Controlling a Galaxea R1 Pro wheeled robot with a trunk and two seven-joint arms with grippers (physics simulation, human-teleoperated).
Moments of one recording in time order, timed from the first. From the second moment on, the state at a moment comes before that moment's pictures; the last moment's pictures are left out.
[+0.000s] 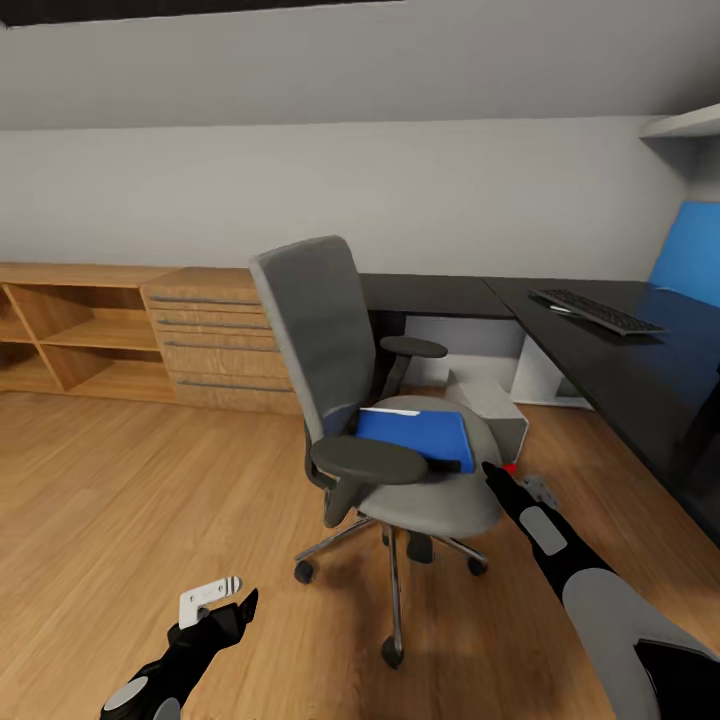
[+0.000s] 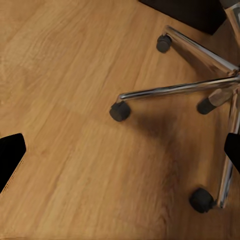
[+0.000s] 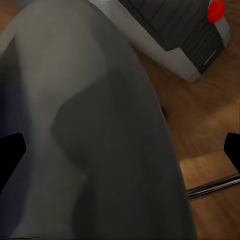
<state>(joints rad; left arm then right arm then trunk) 0.02 0.00 -0.02 -1.53 0.37 0.43 0.16 -0.83 -0.10 -0.15 -0.41 -0.82 0.05 0.03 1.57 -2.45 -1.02</state>
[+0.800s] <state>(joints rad) 0.02 0.00 -0.02 -1.53 0.37 0.43 0.16 -0.83 -0.10 -0.15 -0.41 -0.81 0.03 0.03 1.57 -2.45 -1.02</state>
